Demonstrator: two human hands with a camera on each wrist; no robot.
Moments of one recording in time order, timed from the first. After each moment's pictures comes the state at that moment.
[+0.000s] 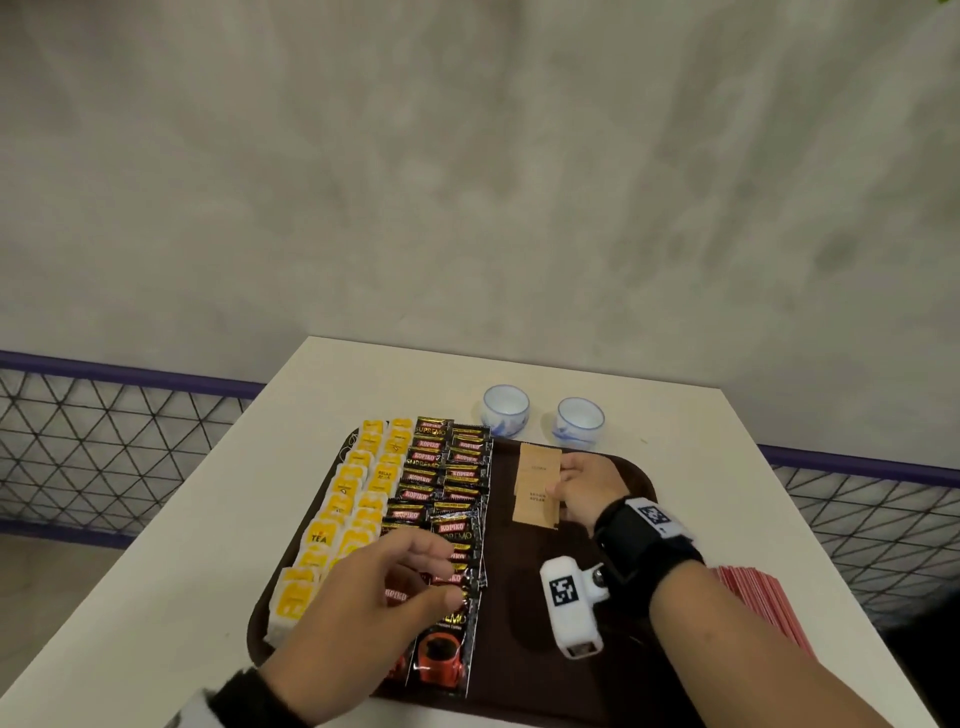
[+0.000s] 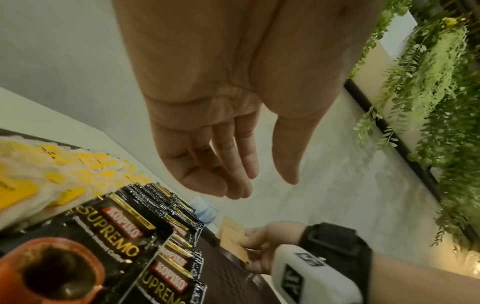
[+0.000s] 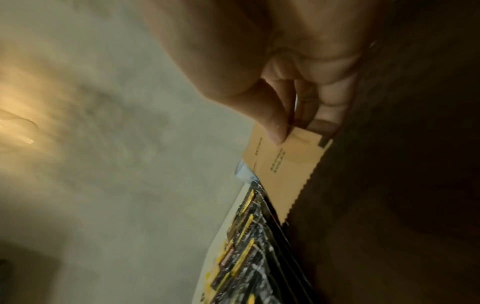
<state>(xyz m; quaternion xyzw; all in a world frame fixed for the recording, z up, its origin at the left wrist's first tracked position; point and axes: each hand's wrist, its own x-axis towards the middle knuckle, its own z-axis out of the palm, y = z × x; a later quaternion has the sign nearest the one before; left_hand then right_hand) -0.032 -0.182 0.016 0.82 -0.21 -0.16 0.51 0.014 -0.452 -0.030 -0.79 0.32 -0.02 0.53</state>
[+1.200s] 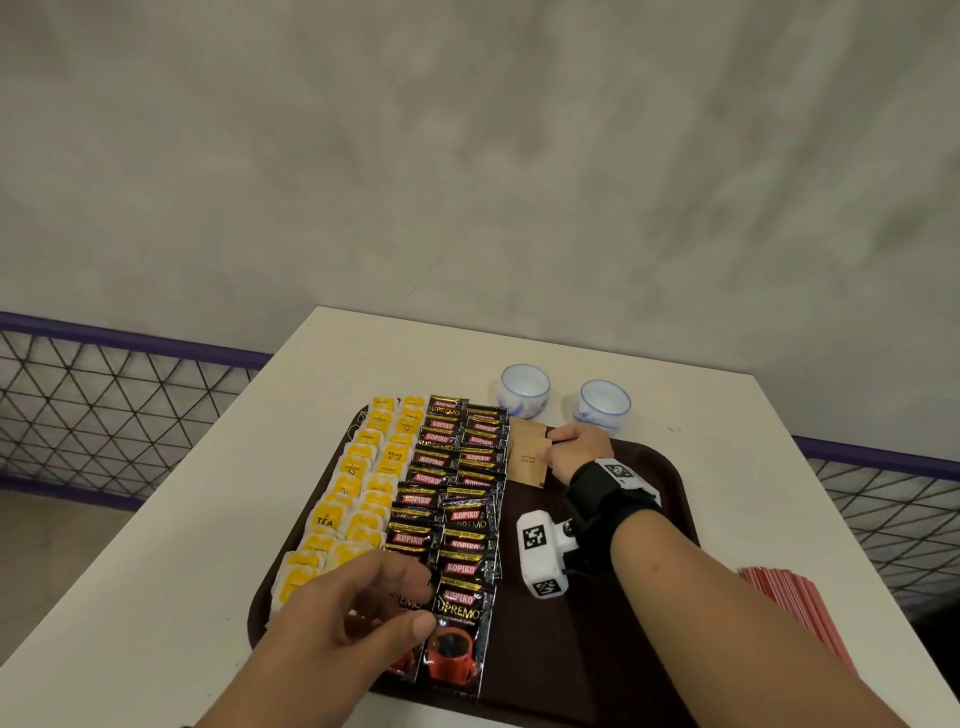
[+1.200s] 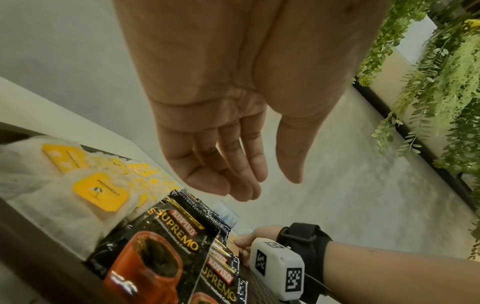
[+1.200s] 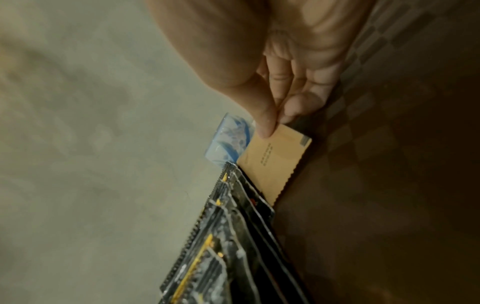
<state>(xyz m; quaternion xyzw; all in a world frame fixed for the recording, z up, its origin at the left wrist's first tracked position) -0.032 -0.154 -0.005 0.82 -0.16 -0.19 0.52 0.072 -0.450 -0.062 -0.79 0.38 -0.06 0.47</state>
